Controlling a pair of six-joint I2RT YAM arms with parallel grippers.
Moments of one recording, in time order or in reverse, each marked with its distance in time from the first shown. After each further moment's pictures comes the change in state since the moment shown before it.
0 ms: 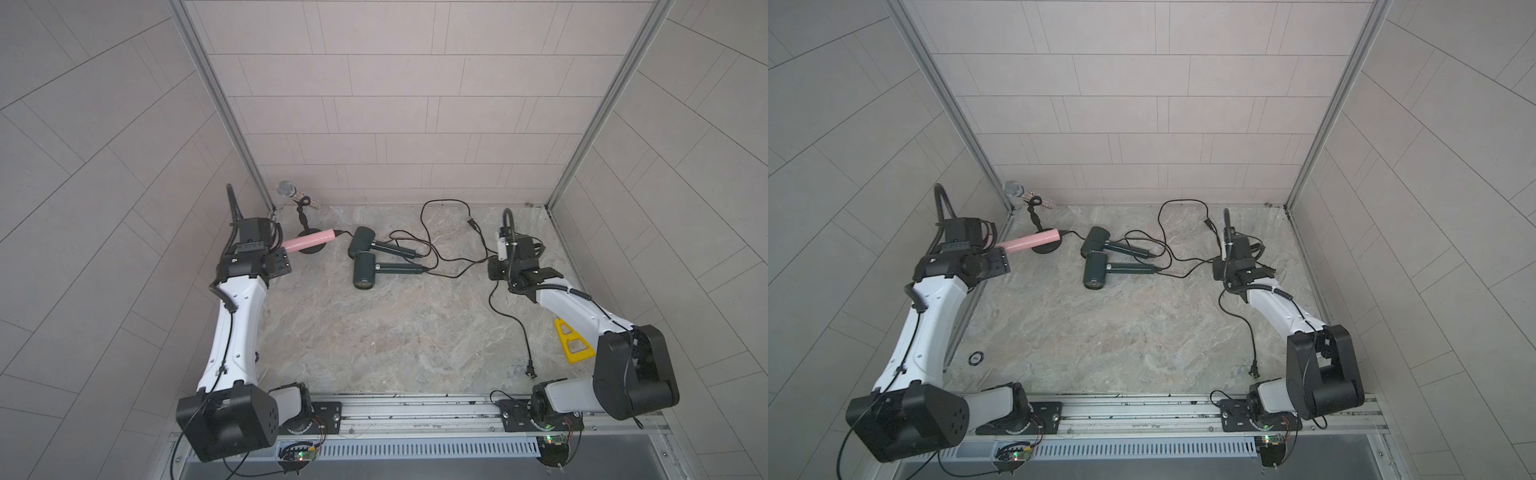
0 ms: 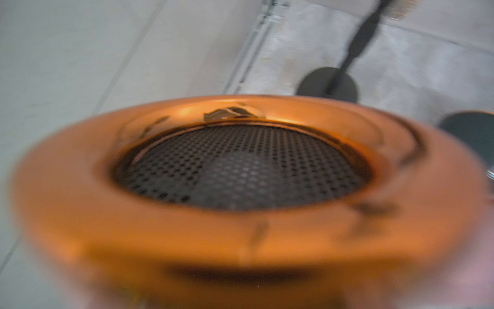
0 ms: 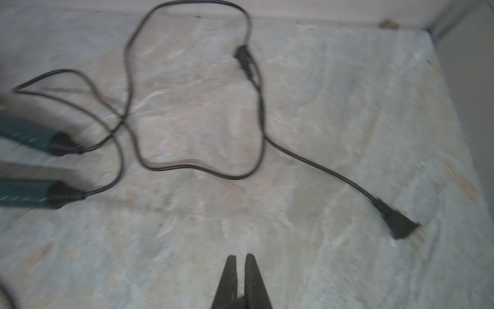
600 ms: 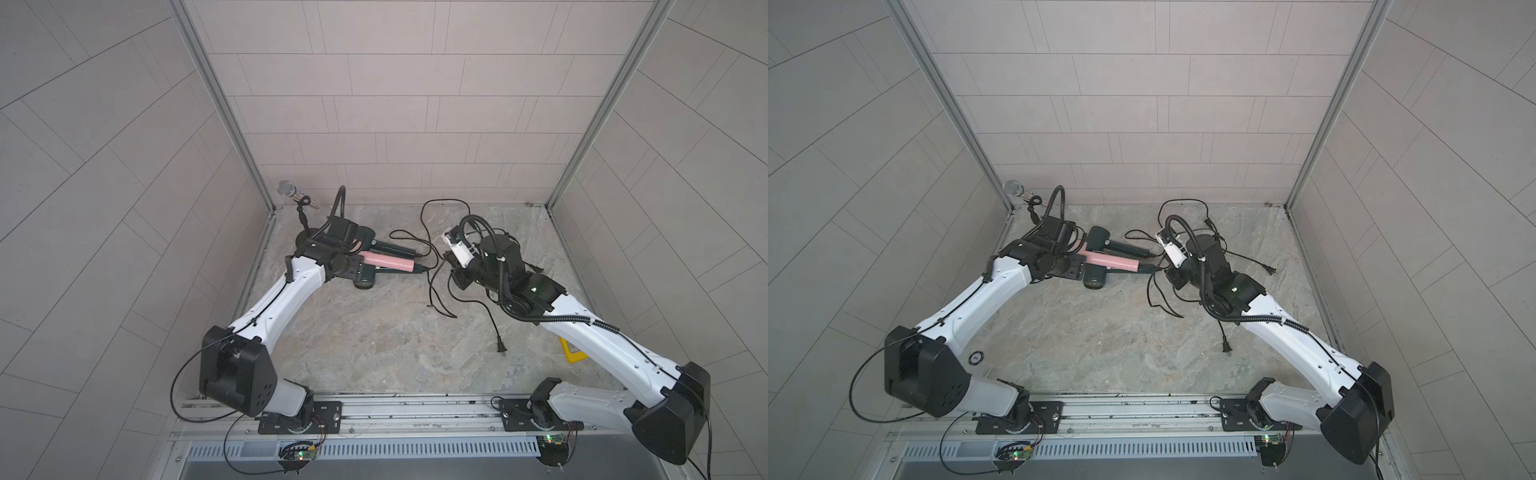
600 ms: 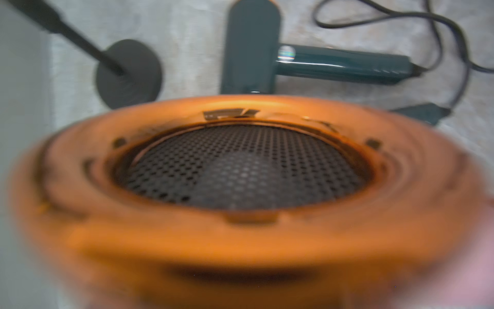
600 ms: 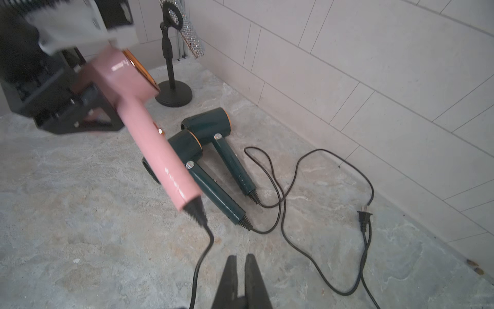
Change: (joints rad) left arm -0.497 0.232 0.012 0.076 0.083 0.030; right arm 0.359 -0.202 0.169 -0.063 -0.083 -0.221
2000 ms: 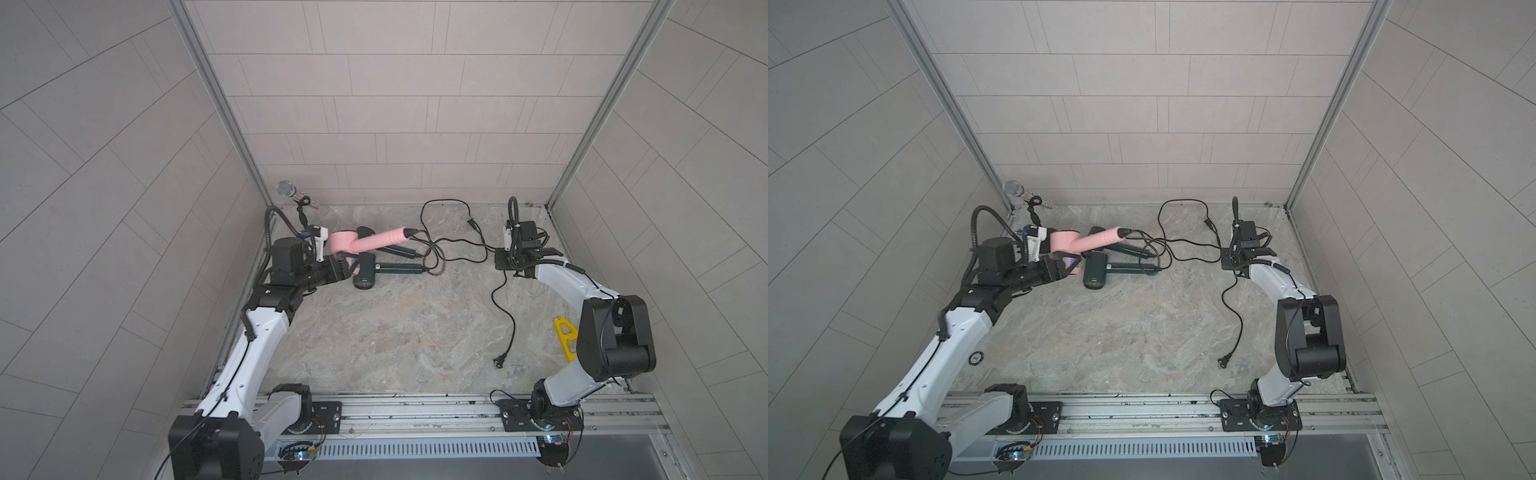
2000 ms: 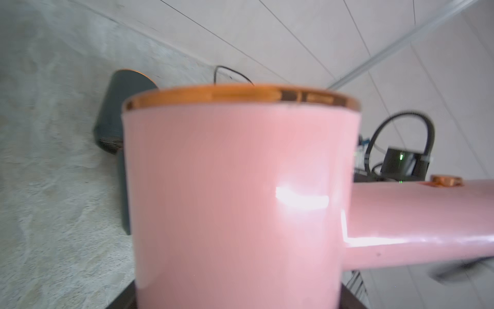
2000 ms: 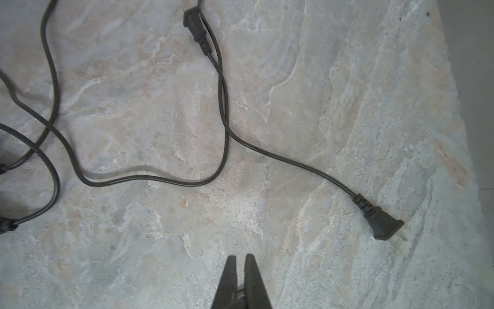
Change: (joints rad) left arm 0.414 -0.411 -0.386 0.504 0.796 -0.365; right arm -0.580 0.412 -0.005 -0.063 0.047 0.285
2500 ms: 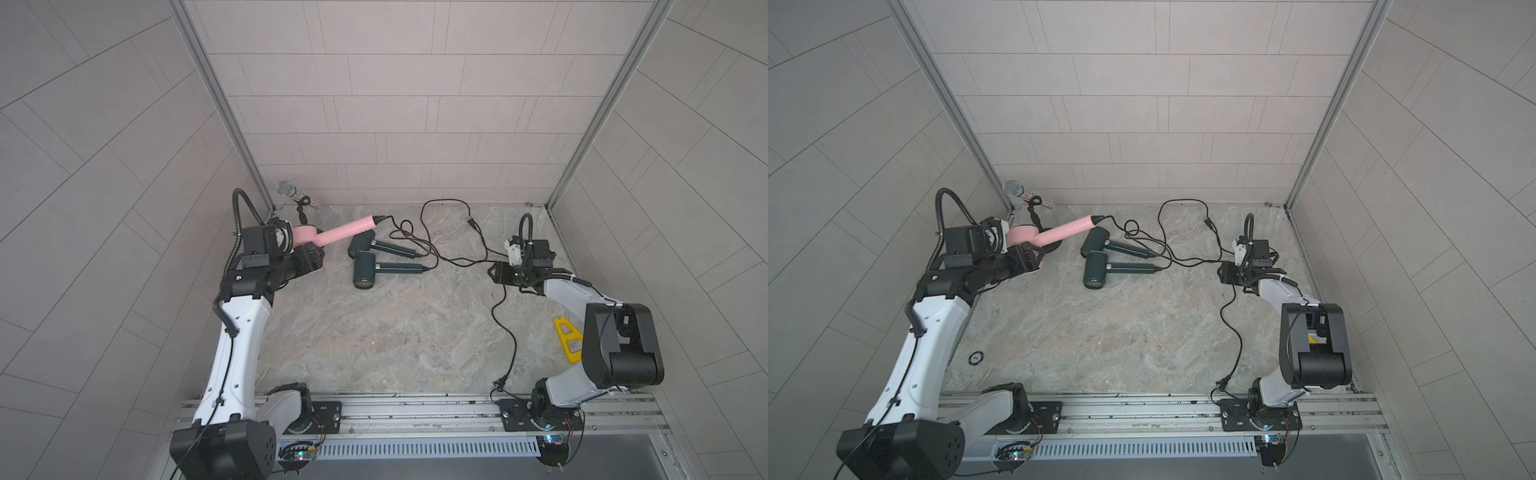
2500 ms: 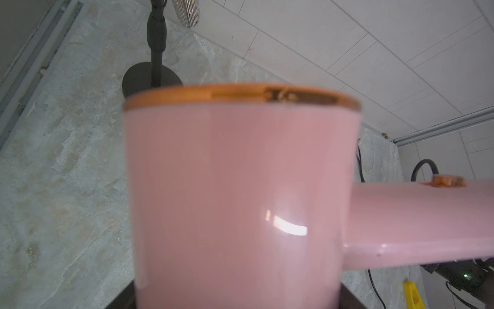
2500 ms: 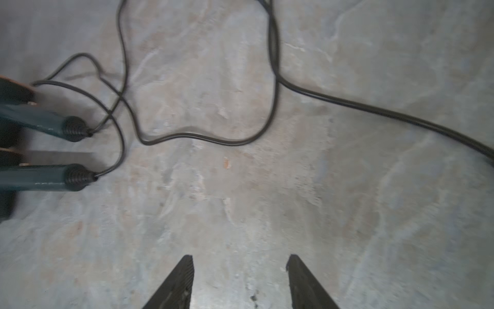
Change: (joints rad) left arm 0.087 0.033 0.275 -0.469 -0.306 0.189; right arm -0.086 -0.100 -0.237 0.206 -0.441 0.040
